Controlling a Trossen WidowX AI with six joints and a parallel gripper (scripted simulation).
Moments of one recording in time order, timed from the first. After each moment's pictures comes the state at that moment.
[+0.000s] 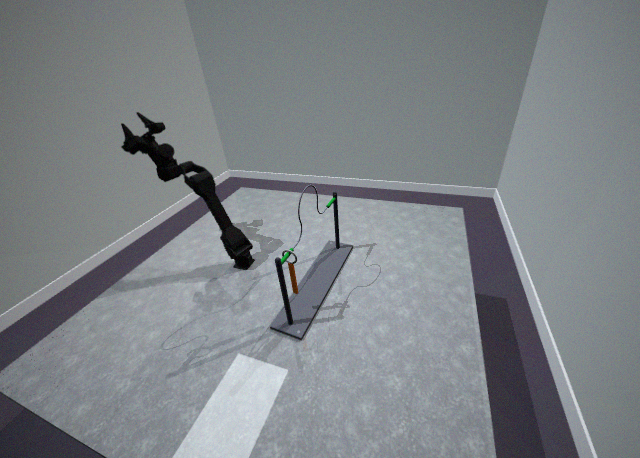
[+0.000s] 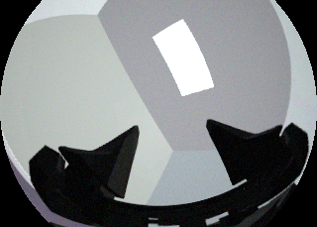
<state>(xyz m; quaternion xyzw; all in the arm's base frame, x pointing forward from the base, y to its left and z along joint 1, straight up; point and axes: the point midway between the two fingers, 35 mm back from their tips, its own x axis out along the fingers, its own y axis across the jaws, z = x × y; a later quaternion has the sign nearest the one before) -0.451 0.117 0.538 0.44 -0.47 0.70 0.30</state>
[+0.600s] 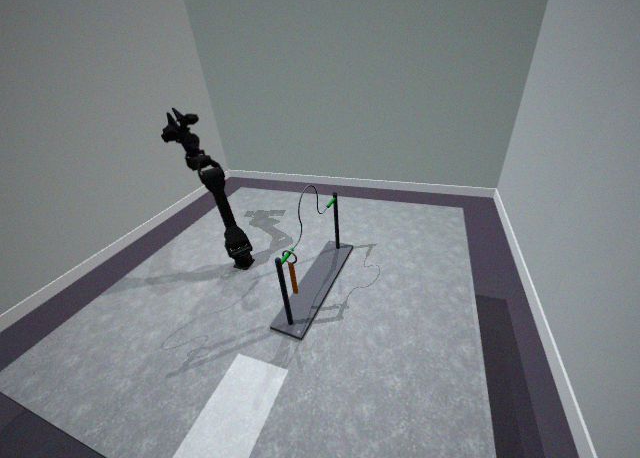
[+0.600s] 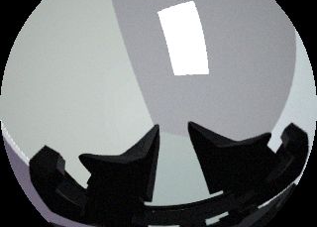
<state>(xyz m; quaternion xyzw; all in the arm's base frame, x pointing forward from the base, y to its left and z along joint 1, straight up) -0.391 0.258 0.538 0.33 -0.52 0.68 0.39</state>
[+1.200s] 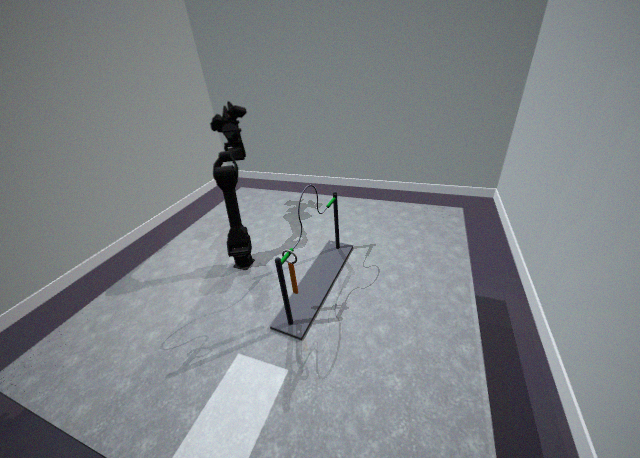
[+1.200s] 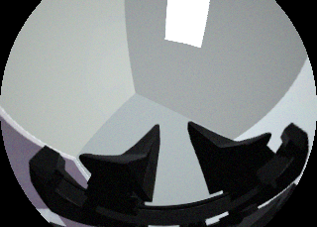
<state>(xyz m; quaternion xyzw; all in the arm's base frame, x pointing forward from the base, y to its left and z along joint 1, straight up) -0.225 0.411 0.534 0.17 -0.54 0.64 0.52</state>
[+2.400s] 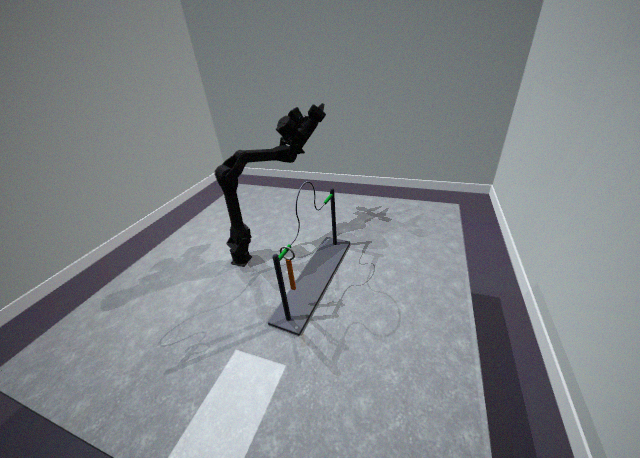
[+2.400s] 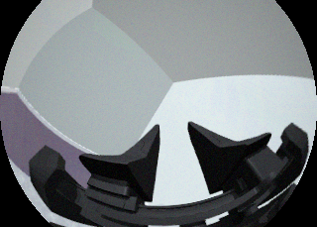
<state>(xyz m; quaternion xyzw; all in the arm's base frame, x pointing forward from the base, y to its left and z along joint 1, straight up) 0.222 0.397 0.507 -0.12 -0.42 0.42 0.79</state>
